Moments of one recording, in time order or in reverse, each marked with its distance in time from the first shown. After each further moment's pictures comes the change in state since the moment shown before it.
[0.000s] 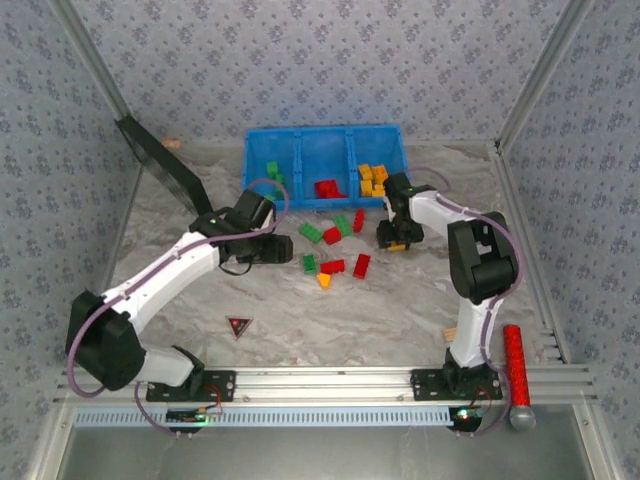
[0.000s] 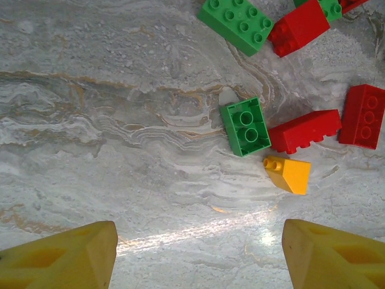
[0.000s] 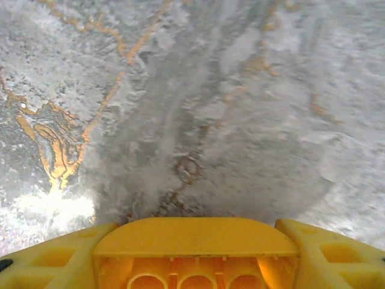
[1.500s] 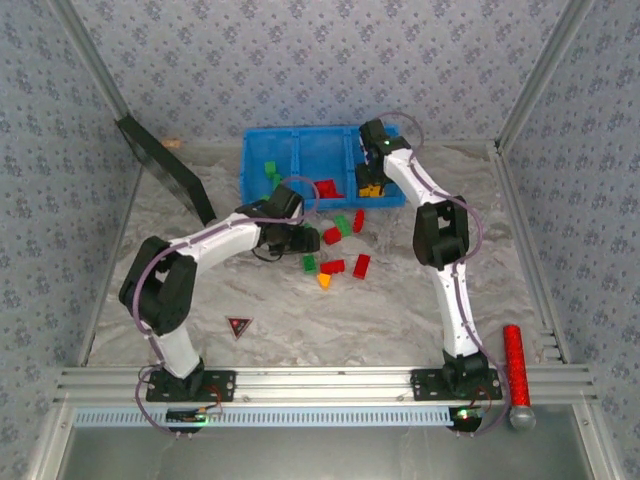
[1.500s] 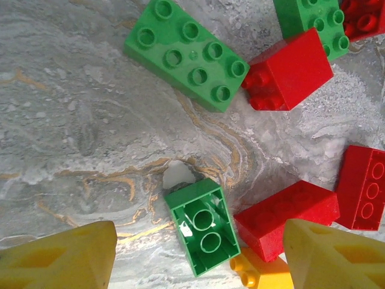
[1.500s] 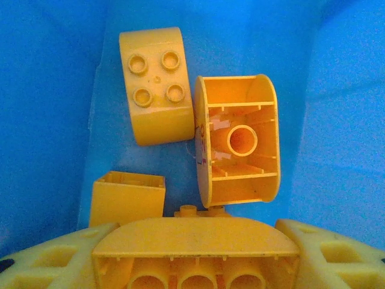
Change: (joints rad) left arm -0.013 0.375 0.091 0.271 0.105 -0.053; right arm 0.032 0.533 0.955 -0.169 0.114 -0.047
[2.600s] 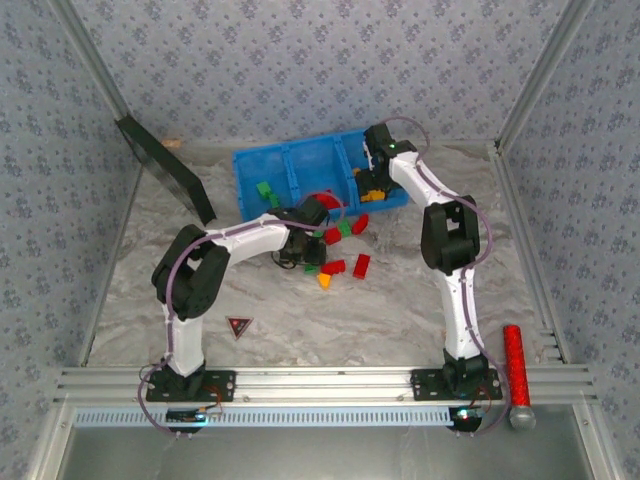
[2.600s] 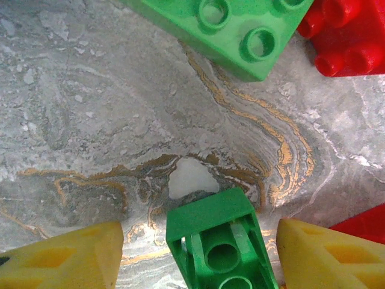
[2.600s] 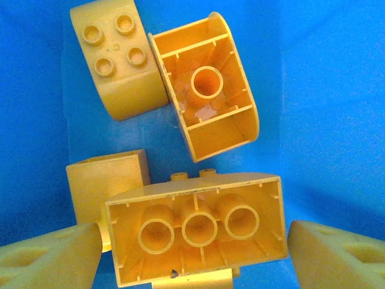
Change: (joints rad) left arm -0.106 0.184 0.122 -0.128 -0.185 -0.009; right arm -0.007 -0.135 -0.192 0.033 -0.039 -0.003
